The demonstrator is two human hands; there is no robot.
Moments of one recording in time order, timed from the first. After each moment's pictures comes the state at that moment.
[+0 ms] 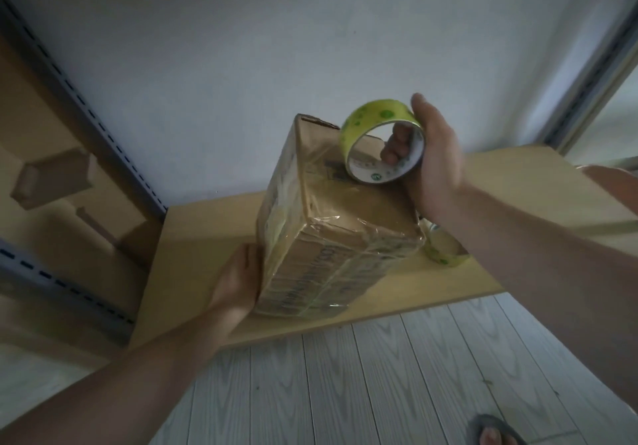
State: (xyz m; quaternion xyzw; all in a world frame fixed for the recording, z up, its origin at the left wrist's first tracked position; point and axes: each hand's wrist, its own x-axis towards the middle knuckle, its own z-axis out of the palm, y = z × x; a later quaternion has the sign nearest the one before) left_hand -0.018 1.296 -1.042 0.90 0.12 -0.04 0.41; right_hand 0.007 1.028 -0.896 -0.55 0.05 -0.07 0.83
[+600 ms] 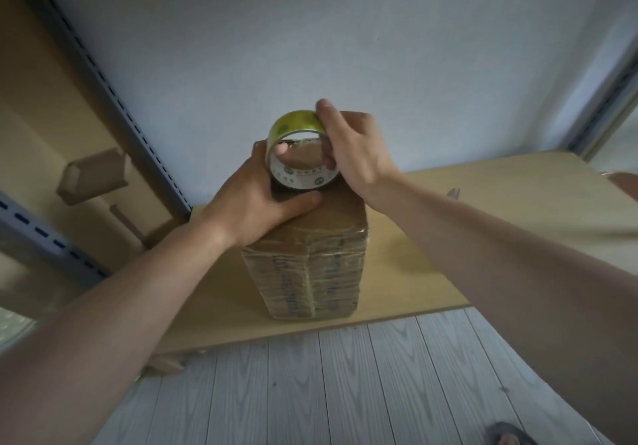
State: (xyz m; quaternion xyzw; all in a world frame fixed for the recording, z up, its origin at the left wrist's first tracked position) left_hand 0.007 1.302 -0.901 0.92 -0.19 0.02 0.34; right_hand 0.019 1.124 -0.875 -0.78 -0.06 -0.11 0.61
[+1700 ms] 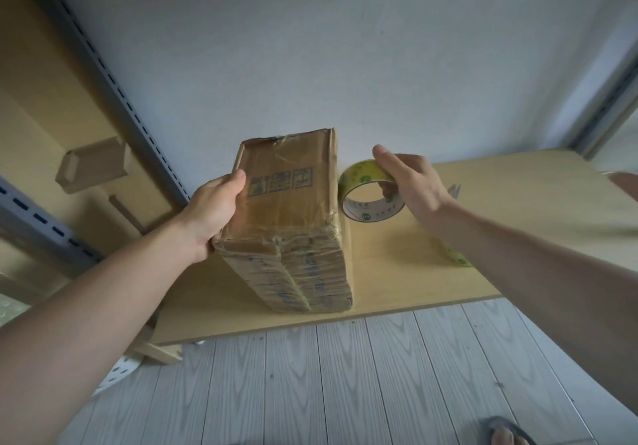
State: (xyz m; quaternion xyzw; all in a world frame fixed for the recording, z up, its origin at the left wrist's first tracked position) left_hand -0.004 1.333 -0.920 0.77 0.12 -0.09 0.62; right_hand 0.002 1.051 -0.928 -0.82 -0.02 -0.05 0.56
